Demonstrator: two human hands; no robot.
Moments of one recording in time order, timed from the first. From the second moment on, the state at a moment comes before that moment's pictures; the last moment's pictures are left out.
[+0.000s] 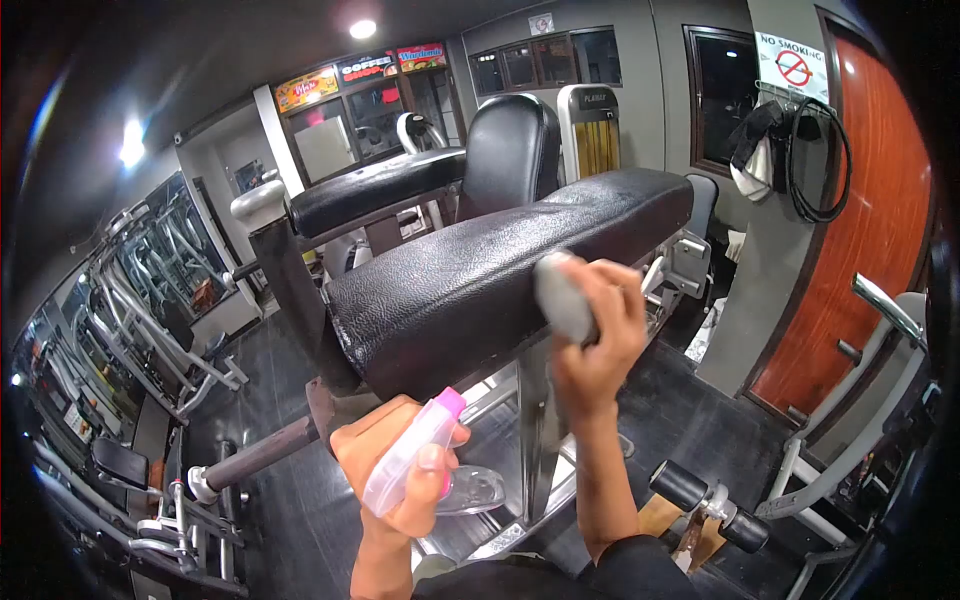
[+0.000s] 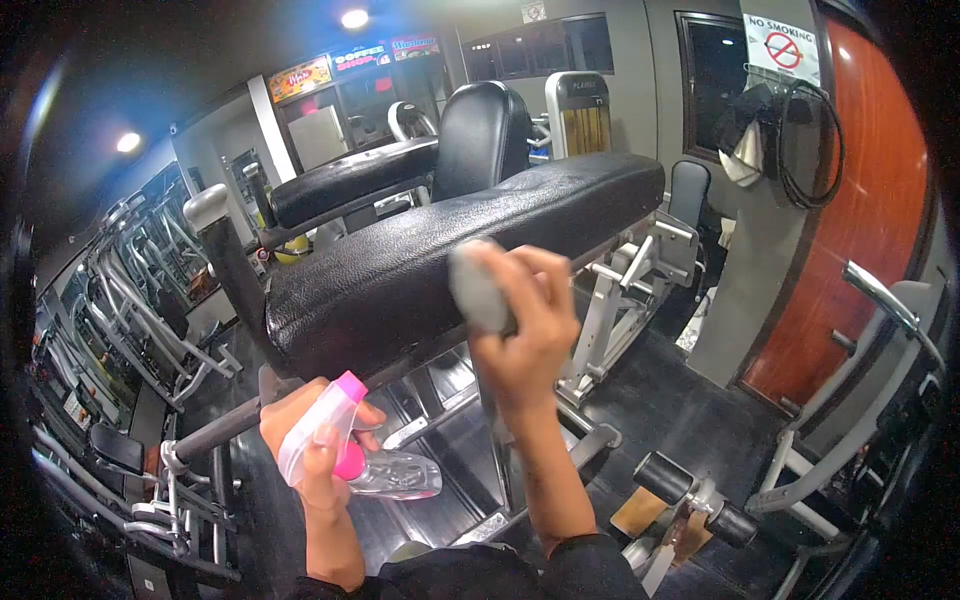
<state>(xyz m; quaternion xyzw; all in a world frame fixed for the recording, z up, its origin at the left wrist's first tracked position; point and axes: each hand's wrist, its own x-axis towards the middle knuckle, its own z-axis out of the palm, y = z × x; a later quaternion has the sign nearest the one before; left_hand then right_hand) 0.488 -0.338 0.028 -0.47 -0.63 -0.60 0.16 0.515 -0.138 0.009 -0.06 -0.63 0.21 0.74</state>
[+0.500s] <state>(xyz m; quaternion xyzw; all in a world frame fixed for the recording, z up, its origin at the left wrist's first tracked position) 0.484 -0.338 0.013 -0.49 -0.61 -0.59 0.19 0.489 -0.193 -0.063 0.01 -0.63 0.26 0.73</state>
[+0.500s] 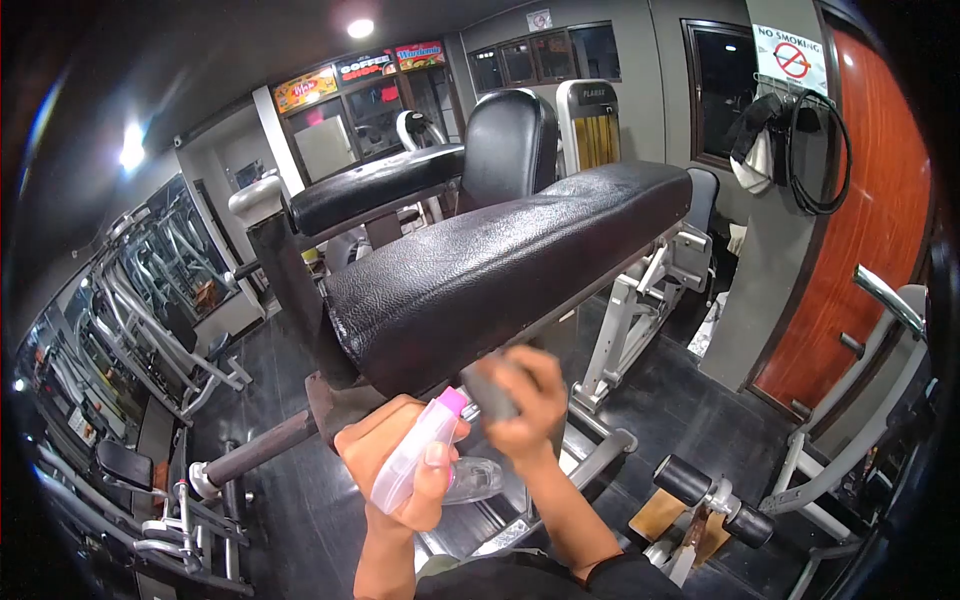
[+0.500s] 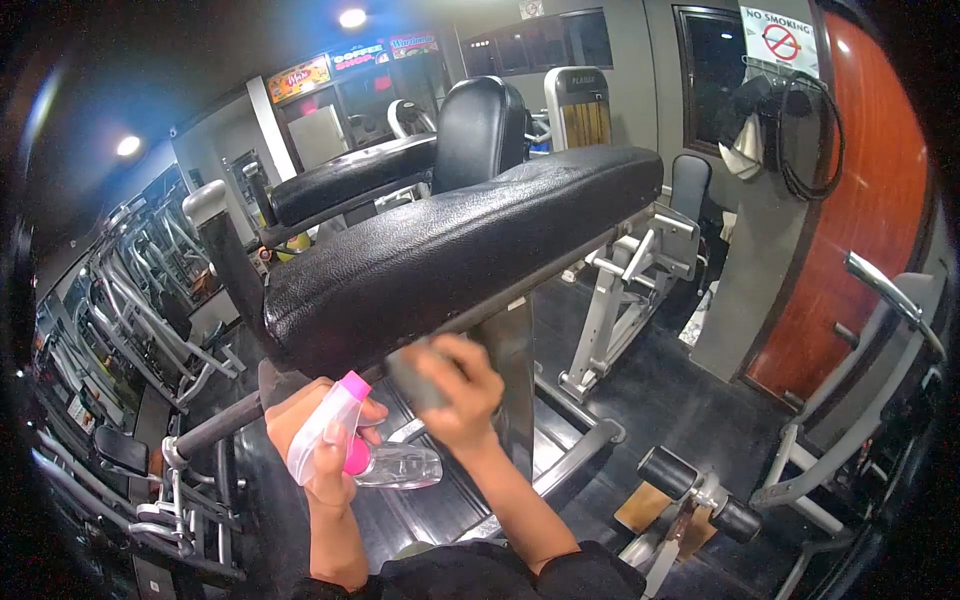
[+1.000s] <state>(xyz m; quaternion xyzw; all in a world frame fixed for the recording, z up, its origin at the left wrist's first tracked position) 0.490 -0.304 0.010 -0.59 -0.61 -0.51 0.14 0.500 -0.157 -0.090 0.00 -0.70 0.23 0.68</state>
